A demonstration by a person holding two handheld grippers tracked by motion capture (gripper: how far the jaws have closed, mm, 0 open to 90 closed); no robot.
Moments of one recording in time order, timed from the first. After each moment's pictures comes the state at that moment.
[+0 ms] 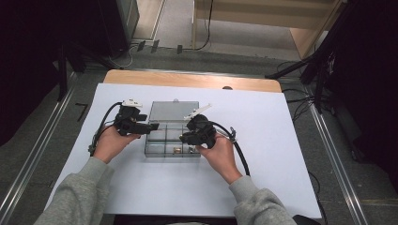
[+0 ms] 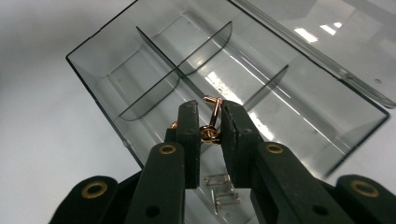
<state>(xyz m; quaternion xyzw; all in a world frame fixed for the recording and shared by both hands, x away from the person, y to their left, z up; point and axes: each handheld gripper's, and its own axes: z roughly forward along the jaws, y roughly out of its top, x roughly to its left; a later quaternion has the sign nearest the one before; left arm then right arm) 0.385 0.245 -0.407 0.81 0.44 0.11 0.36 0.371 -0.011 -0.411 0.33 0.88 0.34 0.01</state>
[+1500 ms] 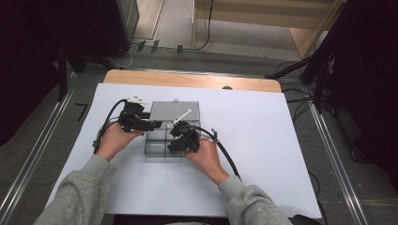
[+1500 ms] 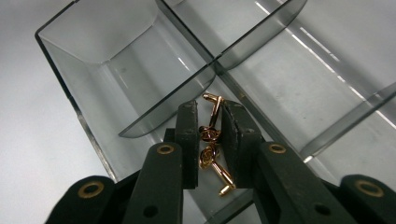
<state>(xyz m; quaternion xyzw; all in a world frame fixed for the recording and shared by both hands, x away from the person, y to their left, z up) 0.401 0.239 -0.409 0.82 0.44 0.10 0.36 0.379 0.034 -0.451 0.30 0.91 0.30 -0.03</state>
